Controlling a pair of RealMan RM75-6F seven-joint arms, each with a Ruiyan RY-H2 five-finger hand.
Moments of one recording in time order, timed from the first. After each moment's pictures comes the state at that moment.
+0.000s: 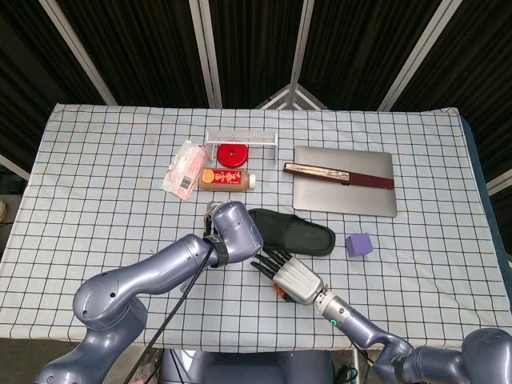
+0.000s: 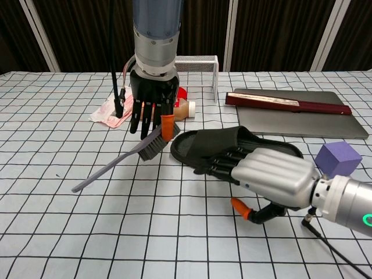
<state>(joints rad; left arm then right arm) -1.57 -1.91 -1.19 -0.79 -0.74 1.37 2.18 0.63 -1.66 -0.04 -1.32 -1.67 1.04 -0.19</state>
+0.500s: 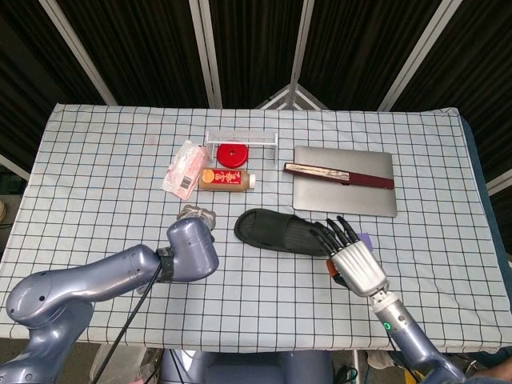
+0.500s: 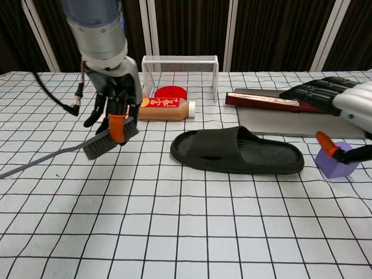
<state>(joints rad) -1.23 -1.73 -1.10 -1.39 -0.74 1.51 2.26 0.43 -1.38 -0.03 -1.57 -1.63 1.34 -0.31</state>
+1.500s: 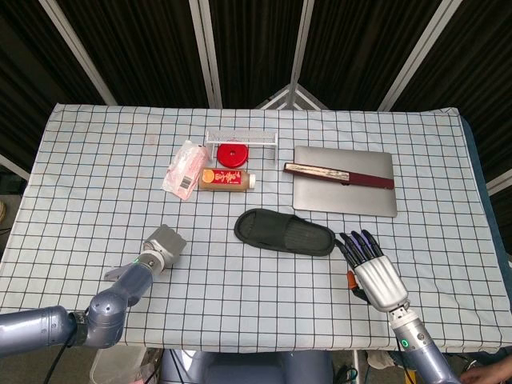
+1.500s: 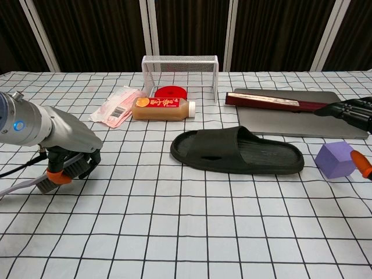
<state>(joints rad) -0.82 -1.45 -0.46 -1.81 -0.13 0.86 2.03 0.33 -1.38 -0.06 -1.55 -1.62 1.37 -0.27</state>
